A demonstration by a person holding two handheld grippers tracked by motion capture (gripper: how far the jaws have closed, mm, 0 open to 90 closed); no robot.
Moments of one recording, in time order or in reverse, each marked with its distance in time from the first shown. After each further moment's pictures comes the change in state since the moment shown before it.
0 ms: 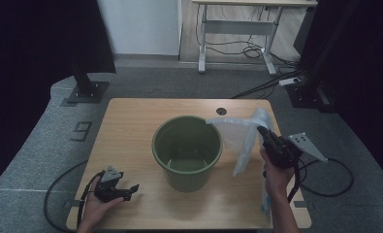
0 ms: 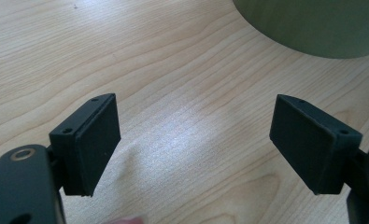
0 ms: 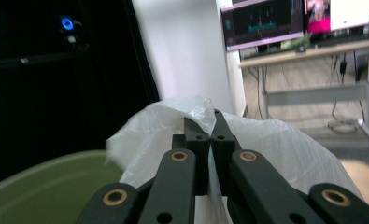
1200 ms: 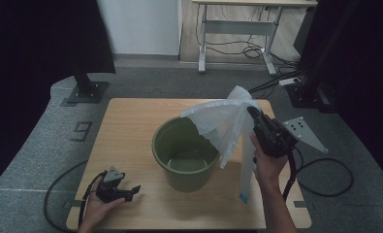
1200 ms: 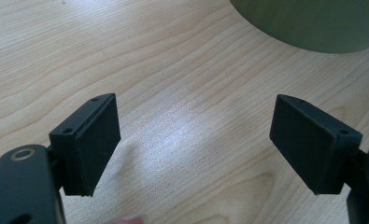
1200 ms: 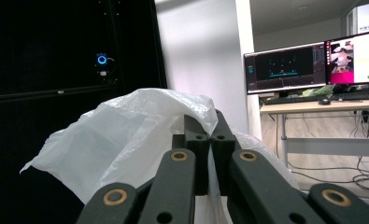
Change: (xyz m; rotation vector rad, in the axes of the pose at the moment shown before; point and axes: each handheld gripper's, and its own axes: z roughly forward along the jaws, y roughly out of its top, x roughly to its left) left arm -0.003 0.001 0.003 0.019 -0.011 0.005; right arm 0.060 0.057 0.008 -0.131 0.080 -0.061
